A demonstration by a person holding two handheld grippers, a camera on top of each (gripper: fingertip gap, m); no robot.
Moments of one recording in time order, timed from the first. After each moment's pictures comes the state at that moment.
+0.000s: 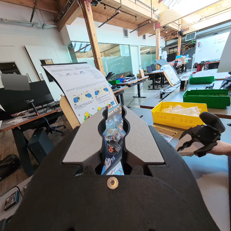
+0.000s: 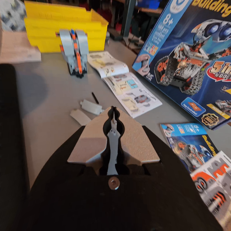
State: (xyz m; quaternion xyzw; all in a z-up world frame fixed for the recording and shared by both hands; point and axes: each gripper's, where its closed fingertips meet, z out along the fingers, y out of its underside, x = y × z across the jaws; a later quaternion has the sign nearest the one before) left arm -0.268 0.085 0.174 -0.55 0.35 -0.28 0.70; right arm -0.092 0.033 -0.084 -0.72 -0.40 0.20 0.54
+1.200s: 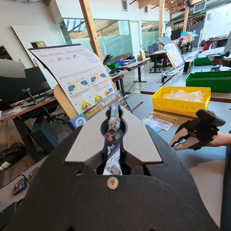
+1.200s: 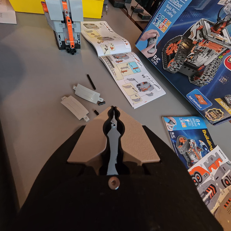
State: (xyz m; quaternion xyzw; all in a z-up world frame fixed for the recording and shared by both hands) left arm -0.255 0.088 0.154 -0.59 0.38 -0.25 0.67; right arm -0.101 0.039 -0.119 -0.75 -0.44 0.12 0.48
